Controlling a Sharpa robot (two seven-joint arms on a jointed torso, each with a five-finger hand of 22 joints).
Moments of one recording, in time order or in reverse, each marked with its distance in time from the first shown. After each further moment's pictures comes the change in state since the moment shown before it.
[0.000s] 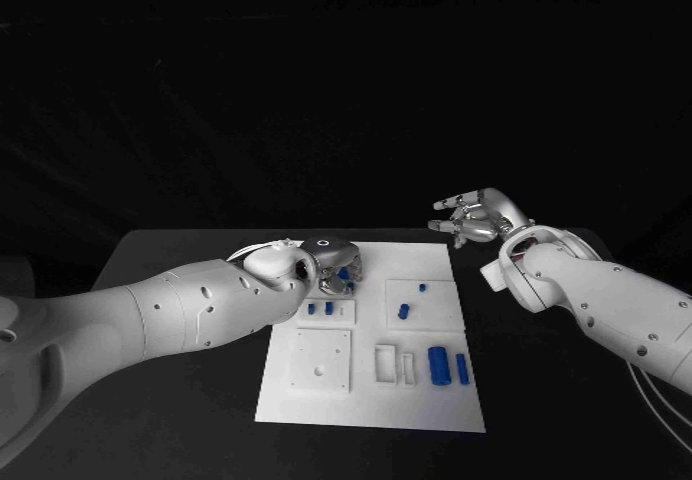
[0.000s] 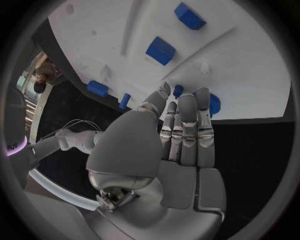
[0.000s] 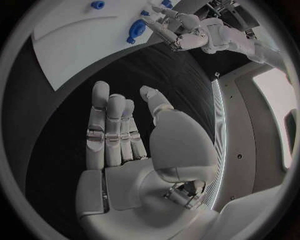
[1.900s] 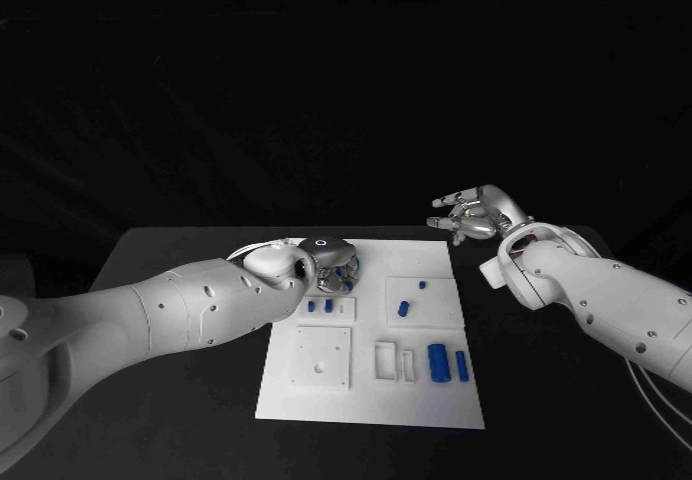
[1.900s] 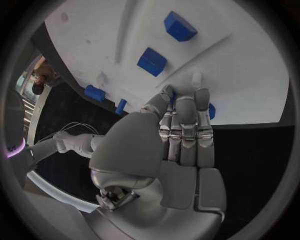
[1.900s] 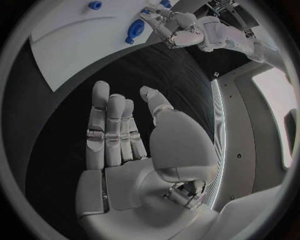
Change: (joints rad) left arm -0.014 0.015 0.000 -0.043 -0.010 0.014 0.000; left_hand 0.021 0.105 0.026 -0.002 0.006 0.118 -0.008 -0.009 -0.002 0.154 -0.043 -0.004 -0.002 0.071 -0.028 0.024 0.012 0.000 0.005 -0.016 0.105 0.000; right arm 0.000 0.001 0.000 0.004 0.001 0.000 0.001; right_hand -0.004 0.004 0.000 0.000 0.004 0.008 -0.001 0.000 0.001 -0.007 0.000 0.009 -0.009 -0.003 -0.003 0.010 -0.012 0.000 0.000 0.000 0.000 -0.011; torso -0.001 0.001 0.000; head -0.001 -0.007
